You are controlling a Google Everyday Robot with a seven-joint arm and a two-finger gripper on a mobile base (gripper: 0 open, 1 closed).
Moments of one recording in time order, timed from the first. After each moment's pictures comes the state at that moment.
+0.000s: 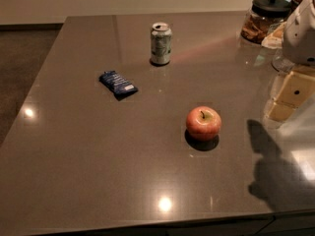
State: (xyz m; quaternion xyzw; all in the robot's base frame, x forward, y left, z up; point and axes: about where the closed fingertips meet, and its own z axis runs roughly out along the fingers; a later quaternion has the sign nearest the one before) arm 0.438 -0.215 0.982 -0.60 0.78 -0.04 0.17
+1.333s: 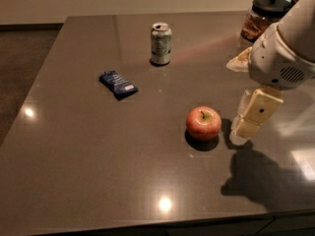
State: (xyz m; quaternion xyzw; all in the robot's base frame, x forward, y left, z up) arm 0.434 -0.161 0.942 -0.62 0.75 0.06 0.19
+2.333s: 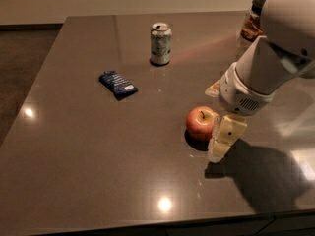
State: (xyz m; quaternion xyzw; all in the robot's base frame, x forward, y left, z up) arm 0.446 -0.134 0.862 -0.64 0.75 0.09 0.16
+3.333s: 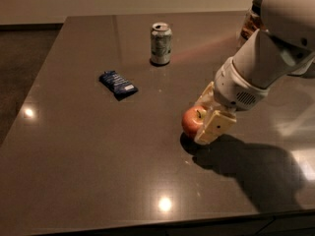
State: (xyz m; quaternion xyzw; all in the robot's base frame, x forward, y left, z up) arm 0.445 -0.117 0.872 -0.64 0.74 0.13 0.17
